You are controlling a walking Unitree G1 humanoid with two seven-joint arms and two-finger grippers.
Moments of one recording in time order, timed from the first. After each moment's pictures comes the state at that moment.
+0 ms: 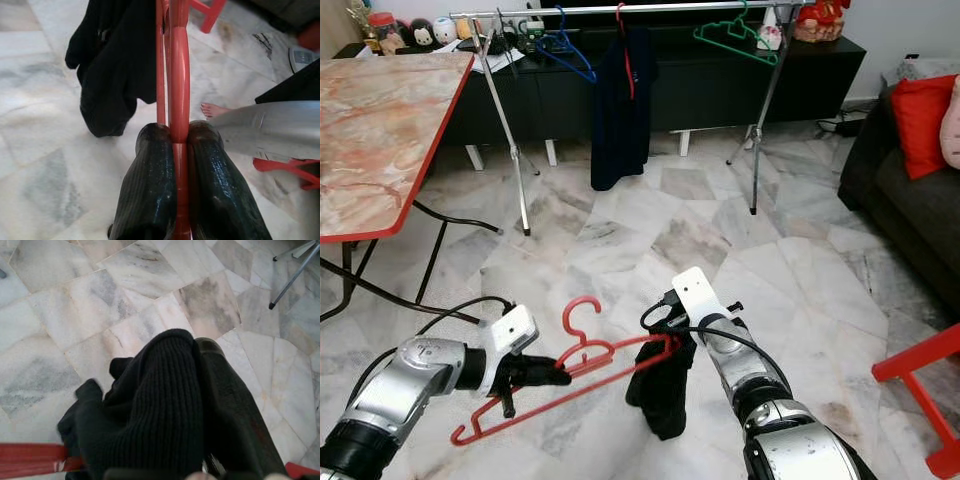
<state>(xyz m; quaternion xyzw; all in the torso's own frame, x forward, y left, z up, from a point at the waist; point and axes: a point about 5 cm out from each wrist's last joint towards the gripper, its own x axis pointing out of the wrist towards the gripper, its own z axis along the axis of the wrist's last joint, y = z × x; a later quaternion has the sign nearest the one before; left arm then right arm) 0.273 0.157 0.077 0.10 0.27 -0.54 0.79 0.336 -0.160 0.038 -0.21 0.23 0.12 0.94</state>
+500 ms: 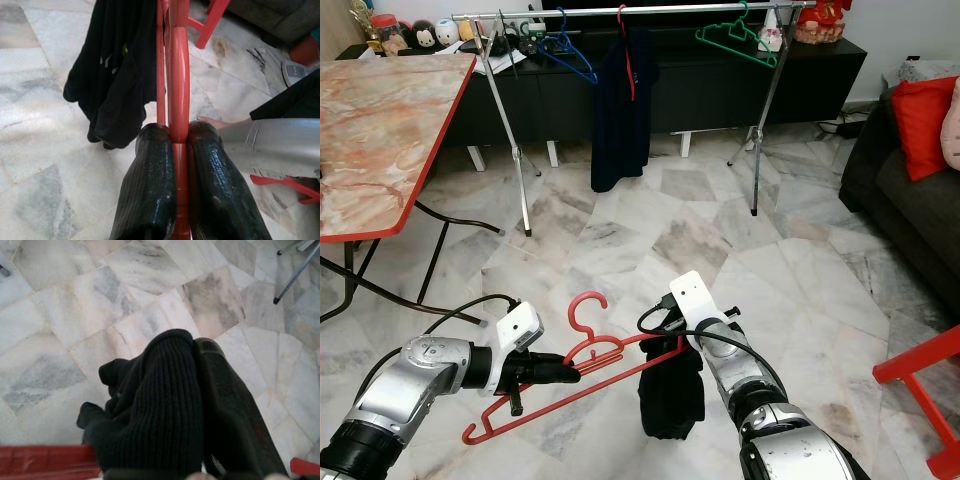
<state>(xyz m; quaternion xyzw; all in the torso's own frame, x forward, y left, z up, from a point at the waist) 0.274 0.147 0.081 0.08 0.25 -0.55 0.80 0.332 -0.154 0.032 -0.20 0.25 0.12 0.94</state>
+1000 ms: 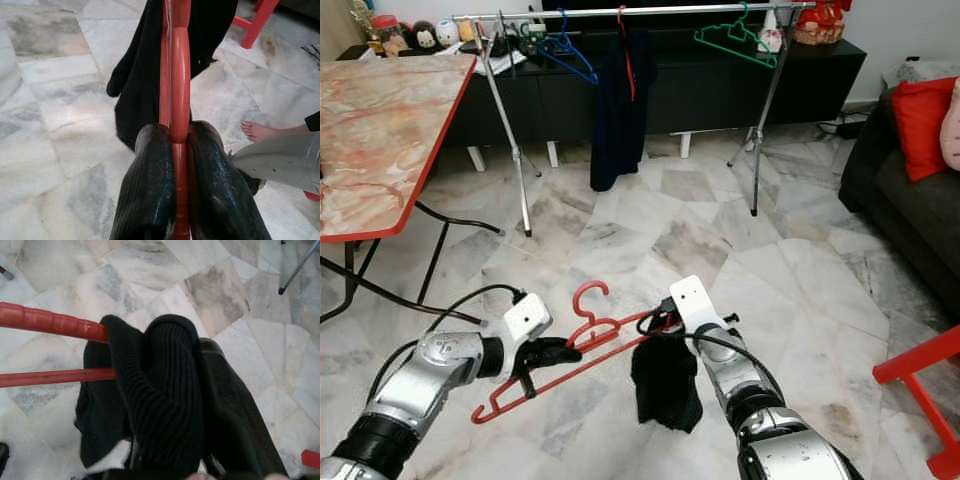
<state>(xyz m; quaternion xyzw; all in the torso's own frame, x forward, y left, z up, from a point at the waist) 0.291 0.141 0.078 0.13 0.22 -0.48 0.84 0.329 -0.154 0.028 -0.18 0.25 0.11 0.94</state>
